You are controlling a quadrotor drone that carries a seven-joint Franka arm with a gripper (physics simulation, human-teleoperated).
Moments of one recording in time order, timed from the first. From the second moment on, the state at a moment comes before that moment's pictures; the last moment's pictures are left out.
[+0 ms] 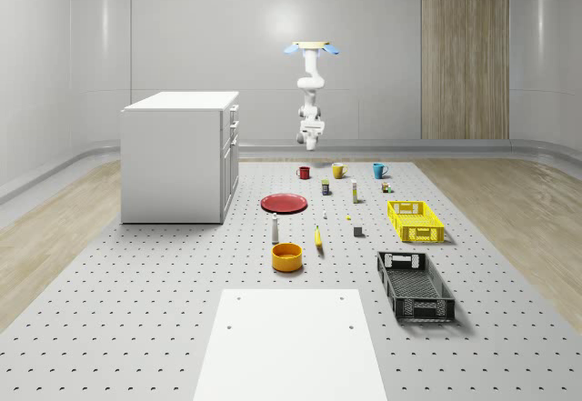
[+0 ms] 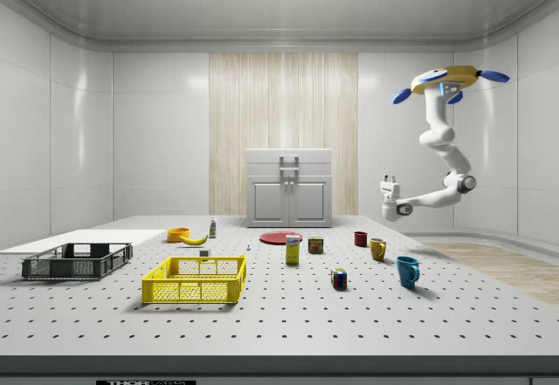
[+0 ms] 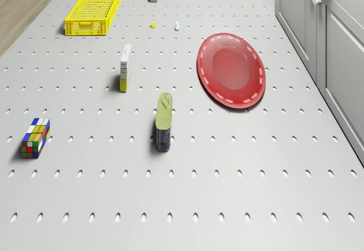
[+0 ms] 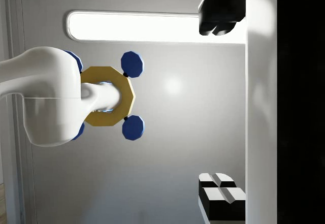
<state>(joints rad) -0.02 -0.72 0.04 -2.06 -0.04 1.39 0.79</state>
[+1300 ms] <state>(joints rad) -0.56 -0.89 1.00 -2.76 -1.65 1.34 1.24</state>
